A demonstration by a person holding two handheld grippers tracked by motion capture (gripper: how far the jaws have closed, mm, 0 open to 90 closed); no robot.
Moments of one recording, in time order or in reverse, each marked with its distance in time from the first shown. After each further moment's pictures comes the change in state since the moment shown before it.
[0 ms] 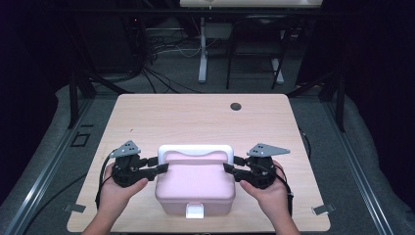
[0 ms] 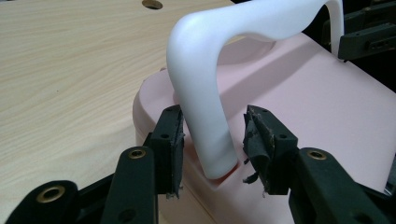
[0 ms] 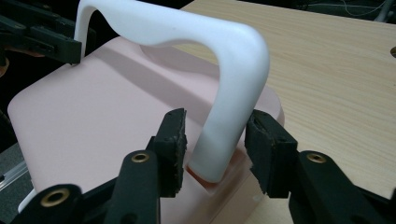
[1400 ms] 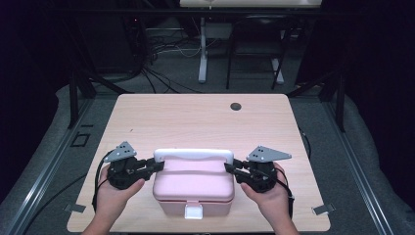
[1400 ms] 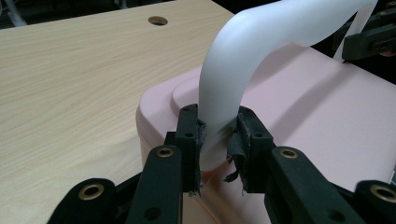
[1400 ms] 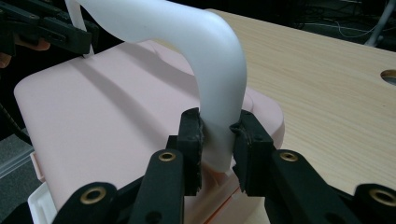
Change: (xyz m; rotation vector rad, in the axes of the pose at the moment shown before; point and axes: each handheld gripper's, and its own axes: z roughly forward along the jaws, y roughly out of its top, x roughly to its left) left arm -0.007 0.002 -0.014 -0.049 0.034 0.039; right arm 0.012 0.003 -0.012 -0.039 -0.010 -0.069
